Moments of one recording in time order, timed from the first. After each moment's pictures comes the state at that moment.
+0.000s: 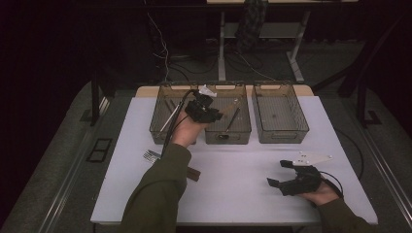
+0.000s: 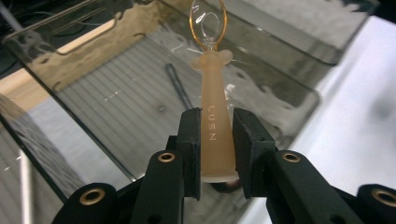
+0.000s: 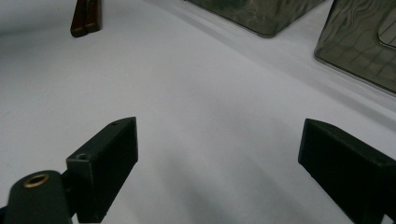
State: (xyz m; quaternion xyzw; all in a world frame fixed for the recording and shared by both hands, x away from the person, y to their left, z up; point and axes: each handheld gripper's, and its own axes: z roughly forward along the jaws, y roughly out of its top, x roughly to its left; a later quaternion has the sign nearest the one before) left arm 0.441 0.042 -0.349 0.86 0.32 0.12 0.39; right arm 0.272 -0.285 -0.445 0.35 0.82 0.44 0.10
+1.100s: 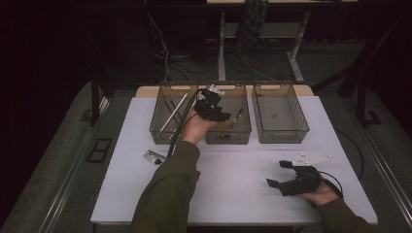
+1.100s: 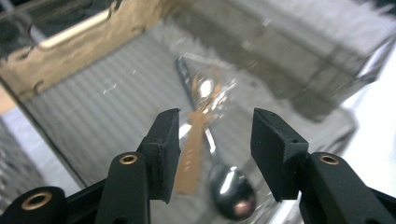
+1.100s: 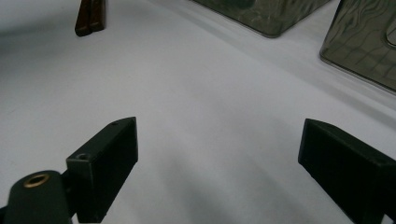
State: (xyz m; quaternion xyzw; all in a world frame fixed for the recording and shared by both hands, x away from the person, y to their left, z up) left arm 0.458 0.020 -0.363 0.85 0.33 0.10 0.39; right arm 0.271 -0.284 -0.445 0.35 0.82 0.44 0.10
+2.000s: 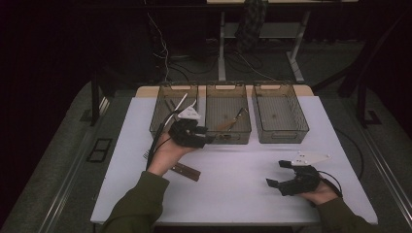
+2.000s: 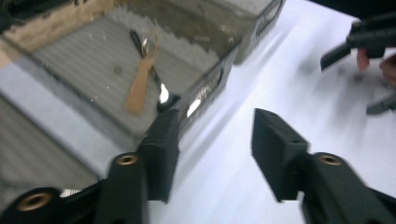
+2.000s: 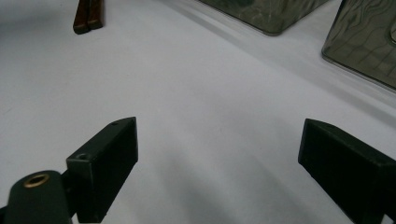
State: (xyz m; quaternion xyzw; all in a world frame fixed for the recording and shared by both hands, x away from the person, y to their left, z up) left arm 0.364 0.092 -0.358 0.86 0.28 0.08 0.43; right arm 0.274 -0.283 -0.447 0.35 0.82 0.44 0.10
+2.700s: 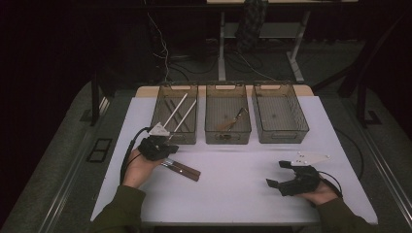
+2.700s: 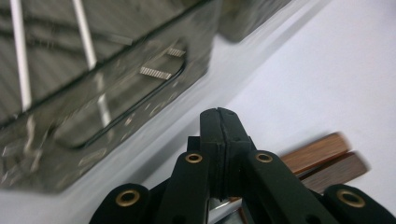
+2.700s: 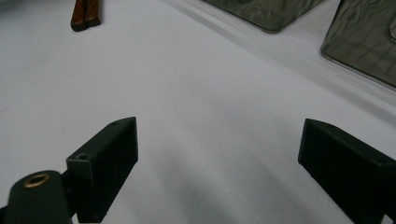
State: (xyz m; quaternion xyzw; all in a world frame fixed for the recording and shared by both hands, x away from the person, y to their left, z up) left arm 0.356 0.178 -0.411 0.86 0.35 0.11 0.35; right arm 0.273 -0.283 -0.447 0.35 0.82 0.44 0.10
